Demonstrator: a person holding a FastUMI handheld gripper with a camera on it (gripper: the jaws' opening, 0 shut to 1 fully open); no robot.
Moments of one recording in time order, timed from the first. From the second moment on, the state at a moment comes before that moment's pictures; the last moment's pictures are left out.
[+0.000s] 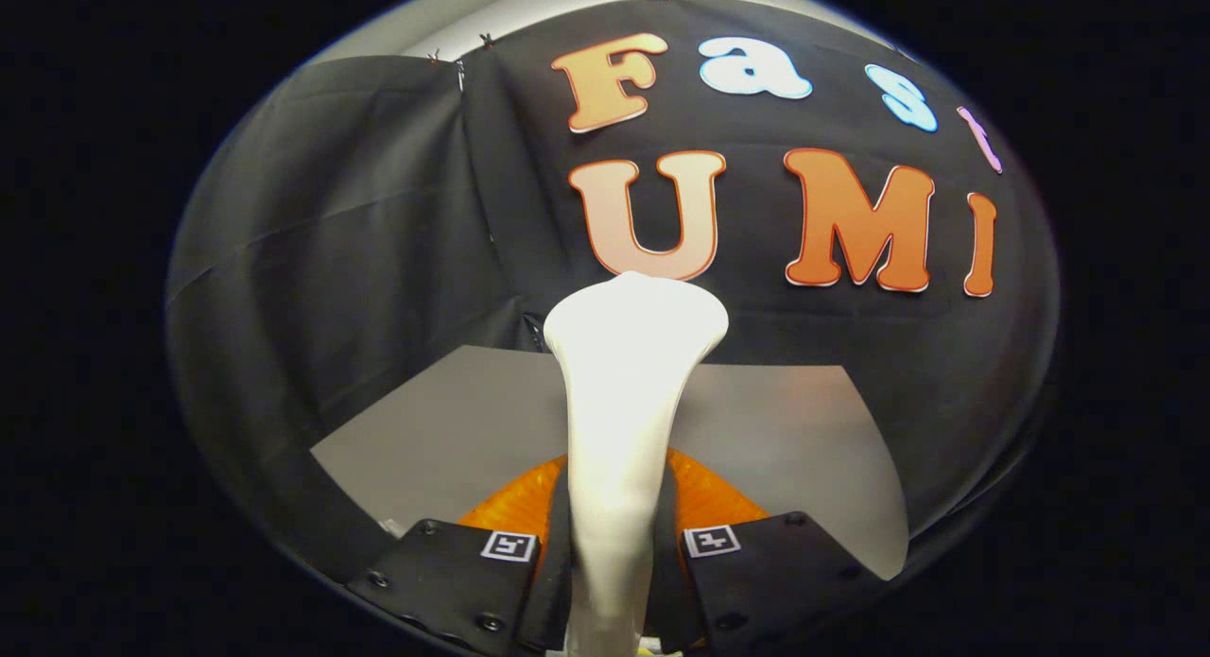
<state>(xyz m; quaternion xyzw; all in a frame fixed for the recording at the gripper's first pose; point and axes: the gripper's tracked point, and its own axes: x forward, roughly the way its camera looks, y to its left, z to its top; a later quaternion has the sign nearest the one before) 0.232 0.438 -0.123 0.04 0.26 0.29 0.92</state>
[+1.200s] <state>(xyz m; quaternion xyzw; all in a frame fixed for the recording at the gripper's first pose) 0.088 0.194 0.061 0.10 0.04 0.35 0.93</state>
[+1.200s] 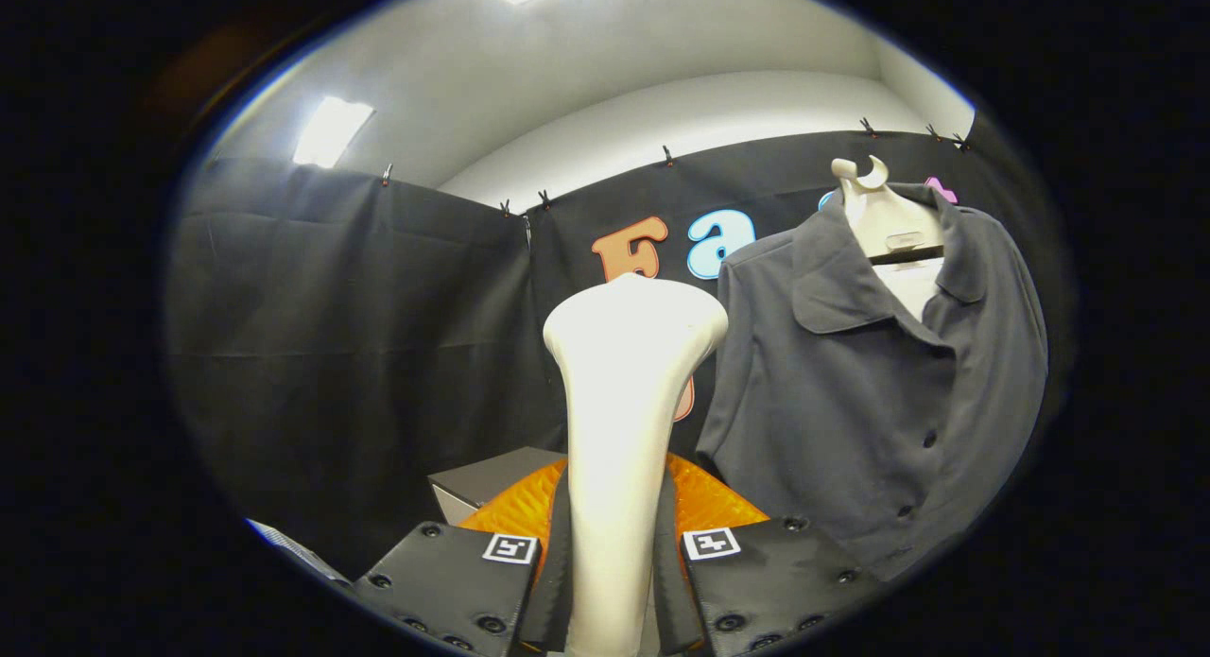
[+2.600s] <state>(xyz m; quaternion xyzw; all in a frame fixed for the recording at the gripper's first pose) 0.169 0.044 -0.038 0.10 0.08 0.30 0.95</state>
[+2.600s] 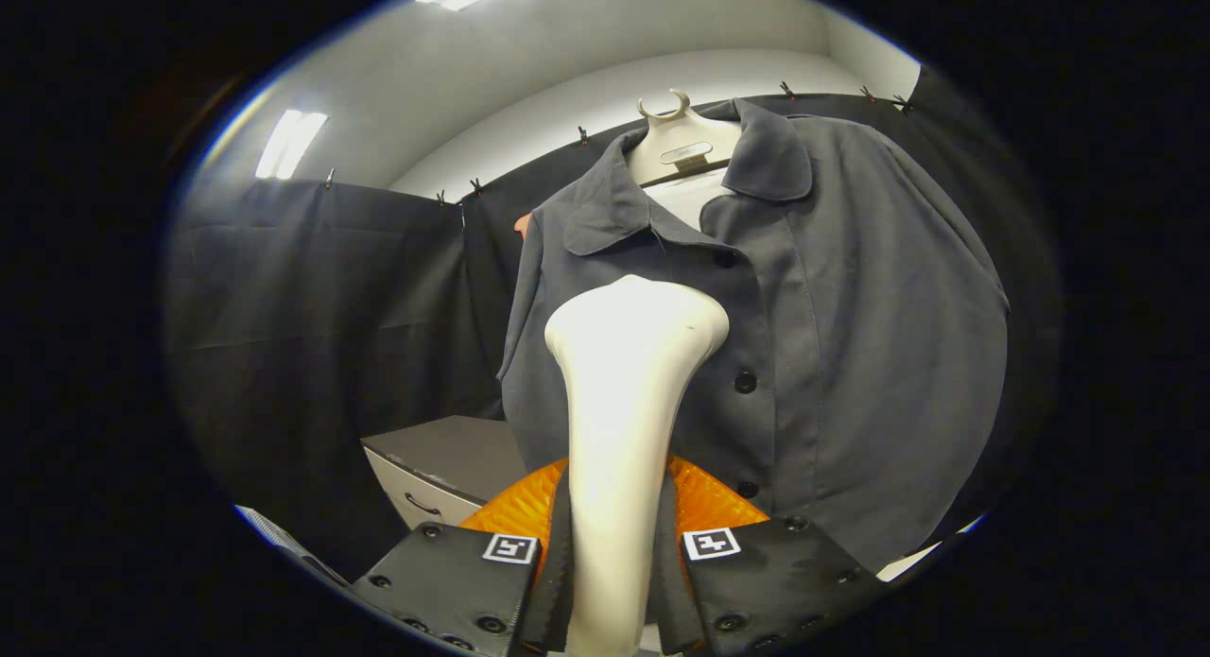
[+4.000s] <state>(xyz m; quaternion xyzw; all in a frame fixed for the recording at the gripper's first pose) 0.162 0.071 -0.112 0.03 0.11 0.24 0.97</state>
